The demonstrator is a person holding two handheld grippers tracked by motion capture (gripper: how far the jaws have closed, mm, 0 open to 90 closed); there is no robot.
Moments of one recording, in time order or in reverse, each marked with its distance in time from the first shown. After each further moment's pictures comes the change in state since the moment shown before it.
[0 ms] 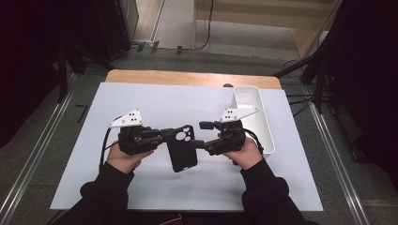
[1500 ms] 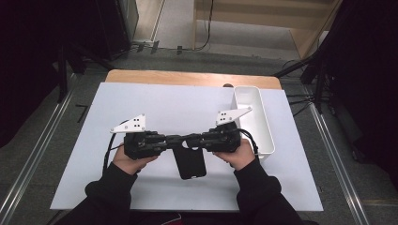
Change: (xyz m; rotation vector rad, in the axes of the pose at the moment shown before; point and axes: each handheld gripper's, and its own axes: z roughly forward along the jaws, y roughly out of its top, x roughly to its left) left arm -0.001 -0.012 0.011 -0.052 -0.179 0.060; right arm 0.001 -0.001 0.011 0.026 0.178 -0.001
